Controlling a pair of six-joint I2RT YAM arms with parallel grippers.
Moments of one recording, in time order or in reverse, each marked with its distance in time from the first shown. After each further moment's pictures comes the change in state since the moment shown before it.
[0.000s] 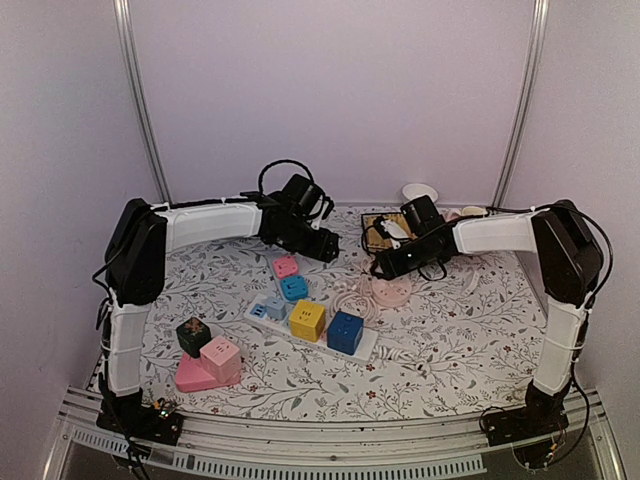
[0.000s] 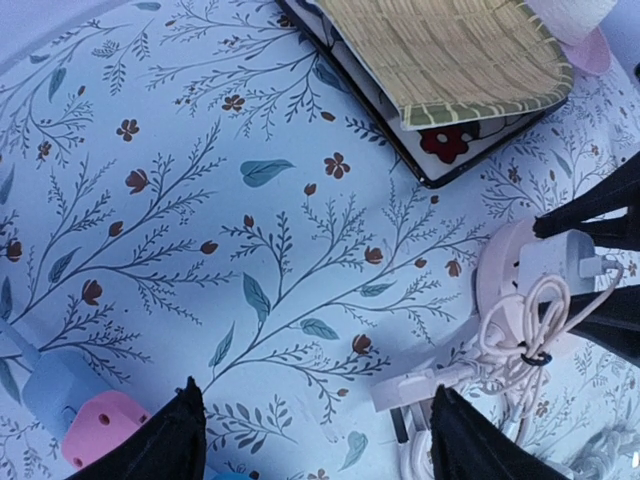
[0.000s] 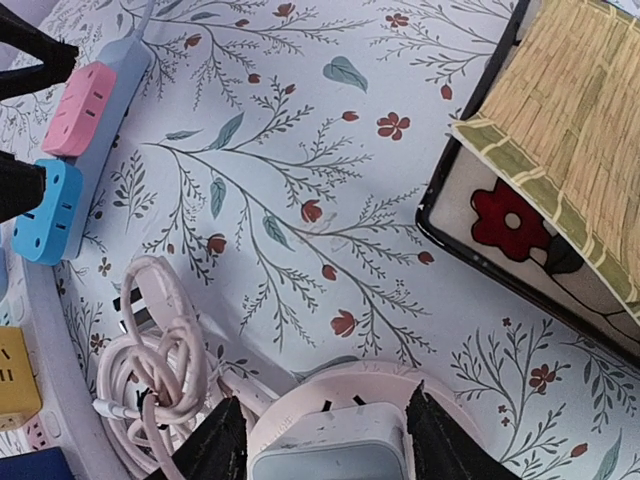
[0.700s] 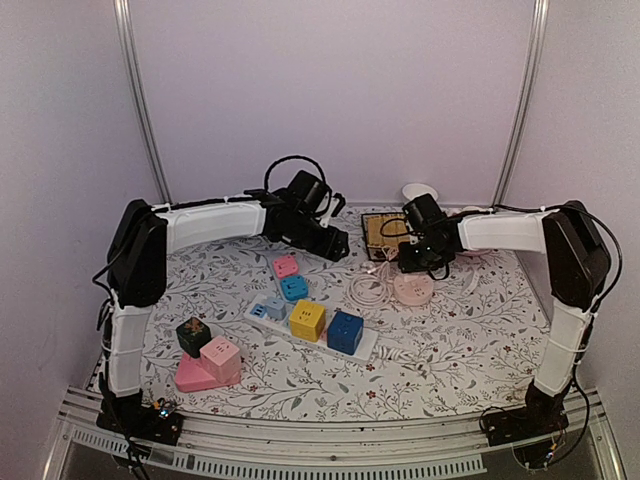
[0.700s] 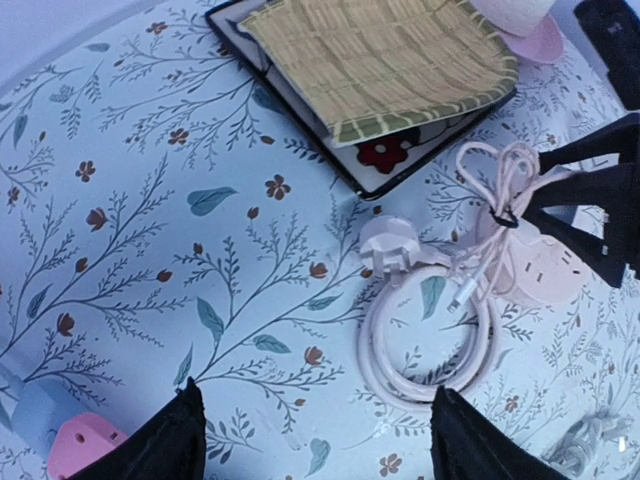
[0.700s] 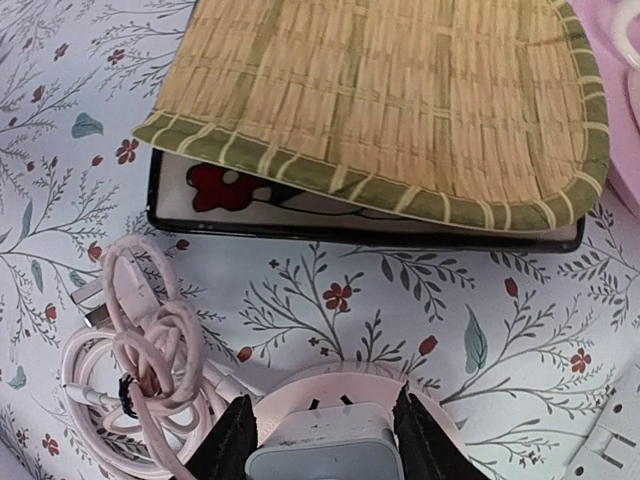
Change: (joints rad) left arm -0.028 0.004 0.032 0.006 0.049 0.044; right arm 0.005 -0.044 0.011 -0.147 0.419 0.289
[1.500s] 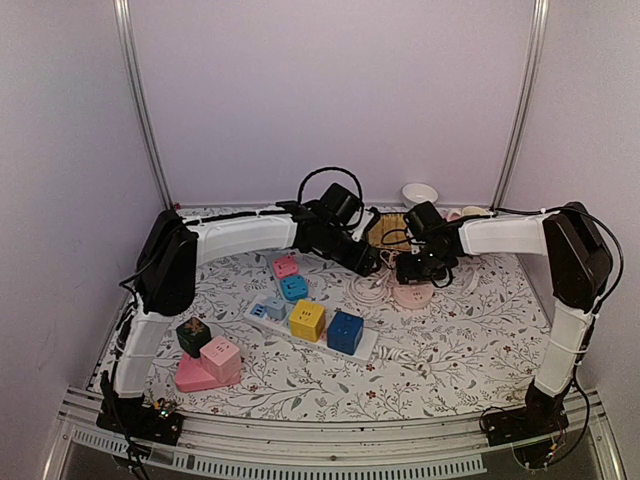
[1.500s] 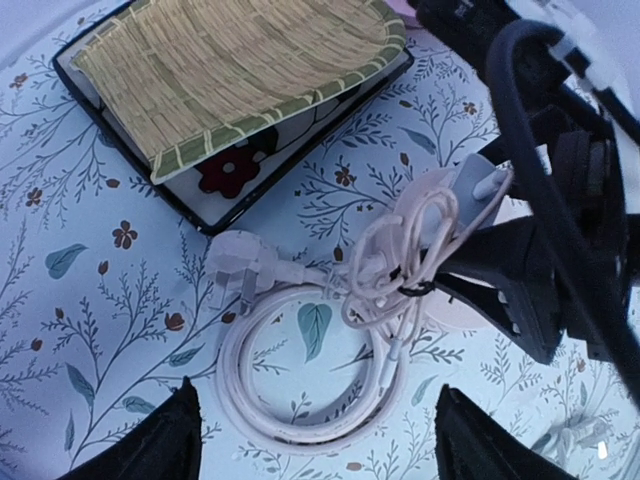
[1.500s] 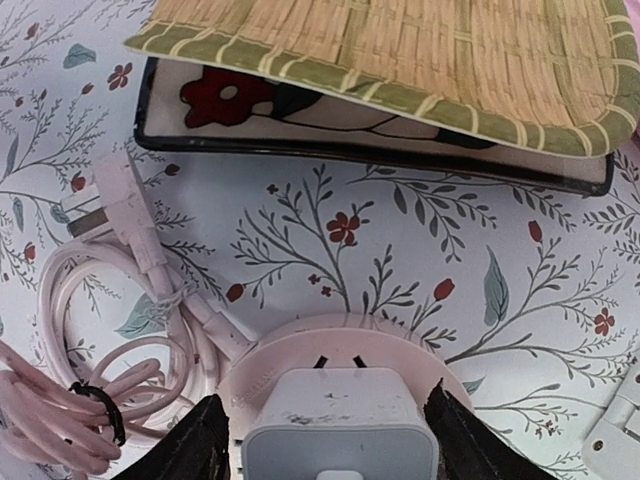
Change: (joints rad) left arm -0.108 0.153 0.180 -0.002 0.064 0.045; right arm 0.010 -0.018 -0.046 -0.061 -0.019 0.047
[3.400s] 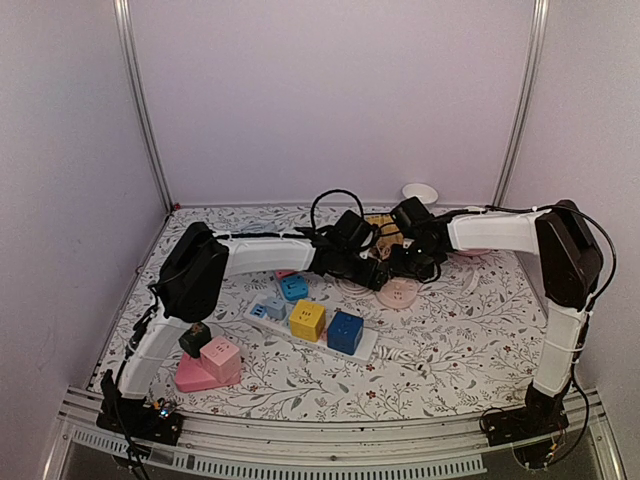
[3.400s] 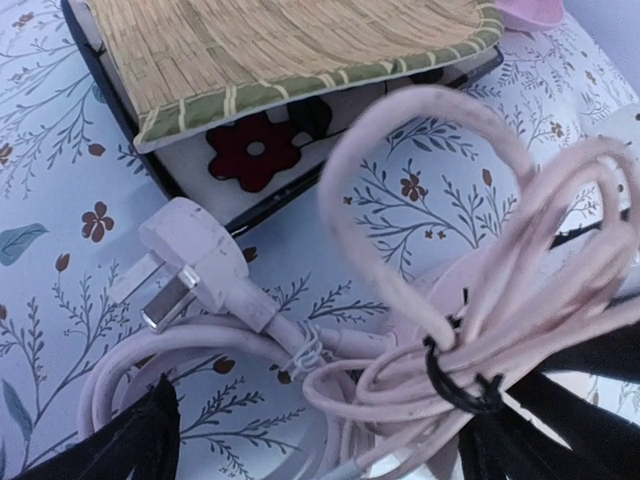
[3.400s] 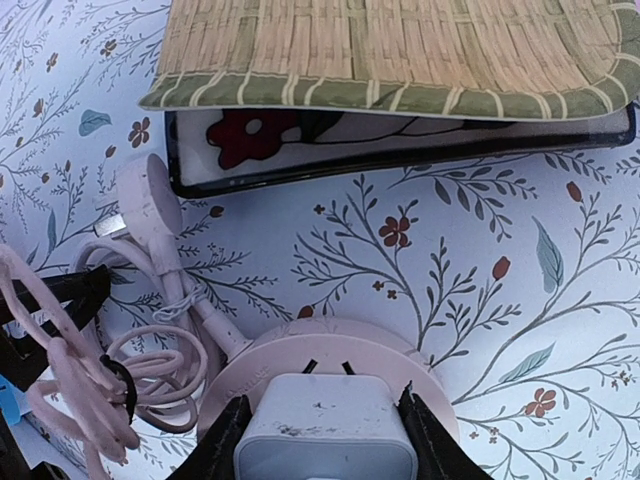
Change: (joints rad) left arm -0.032 0.161 0.025 0.136 -0.153 -0.134; right arm 0.051 0.047 0.105 -0.047 -0.023 0.284
